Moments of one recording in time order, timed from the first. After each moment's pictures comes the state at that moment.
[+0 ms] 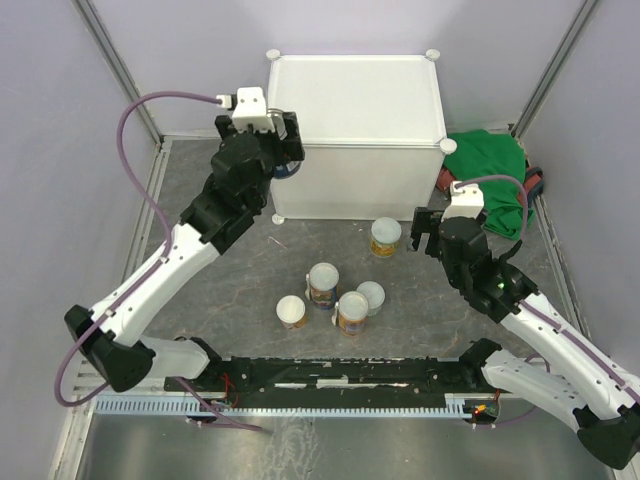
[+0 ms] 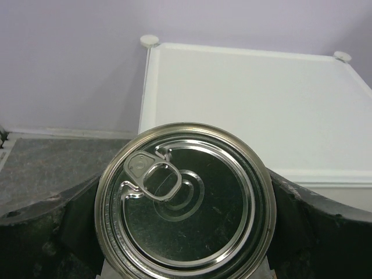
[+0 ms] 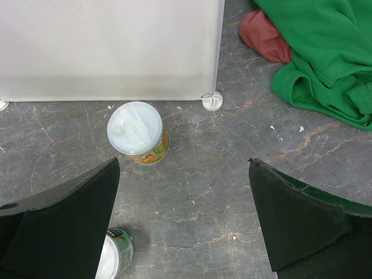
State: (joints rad) left arm -0.69 1.26 1.37 -0.07 -0.62 -0.10; right arm 0.65 0.83 0.82 -0.44 0.59 0.35
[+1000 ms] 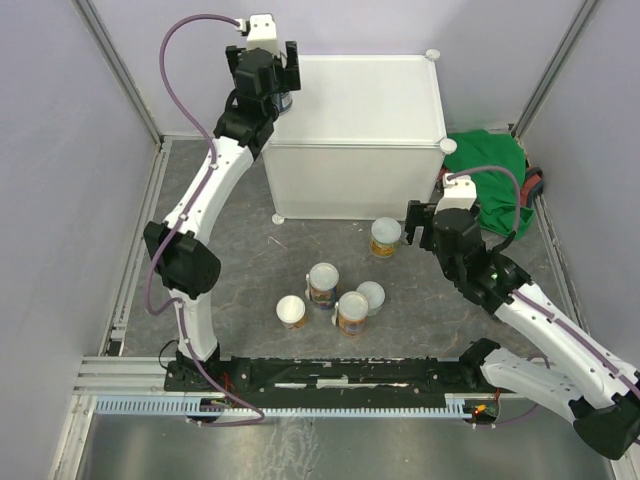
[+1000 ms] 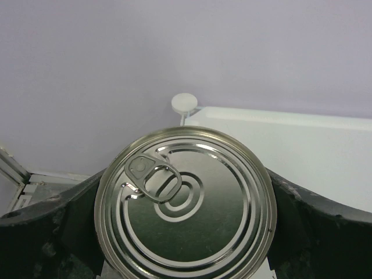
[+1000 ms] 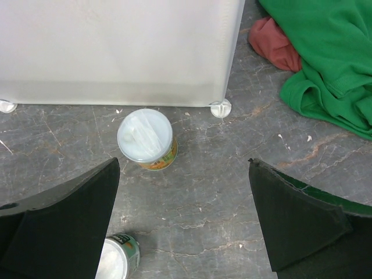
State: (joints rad) left arm -0.44 1.94 2.13 -0.17 -0.48 -0.02; right arm 0.65 0.90 0.87 -0.42 0.57 0.33
